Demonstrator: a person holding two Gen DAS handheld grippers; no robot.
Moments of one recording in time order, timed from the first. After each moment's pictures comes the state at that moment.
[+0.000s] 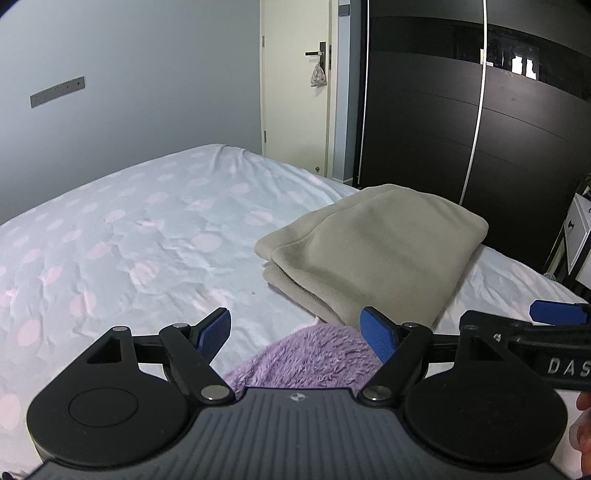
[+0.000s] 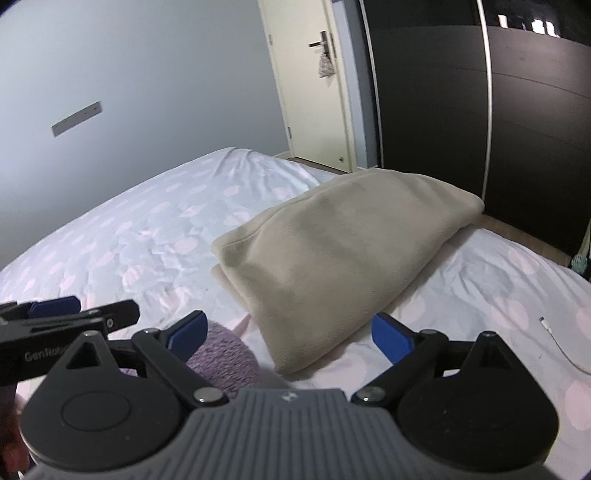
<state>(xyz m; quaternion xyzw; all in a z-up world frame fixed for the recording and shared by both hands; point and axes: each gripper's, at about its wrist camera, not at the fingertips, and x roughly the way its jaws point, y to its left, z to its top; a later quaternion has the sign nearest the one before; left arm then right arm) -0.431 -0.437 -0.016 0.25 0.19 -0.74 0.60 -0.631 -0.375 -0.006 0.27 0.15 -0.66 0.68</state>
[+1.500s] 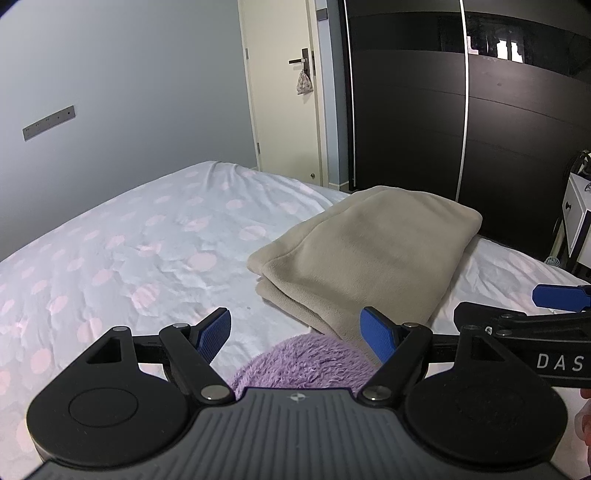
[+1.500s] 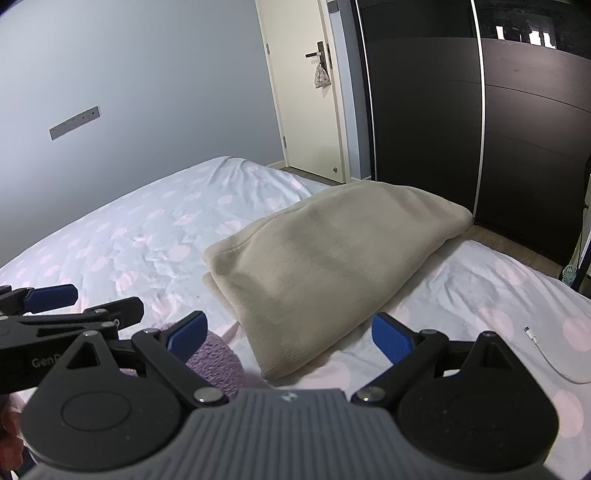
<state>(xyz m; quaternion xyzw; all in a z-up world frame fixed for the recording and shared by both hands) -0.461 -0.429 -0.005 0.26 0.15 -0.74 0.60 -0.646 -0.369 0.001 0.26 0.14 -0.67 0.68</state>
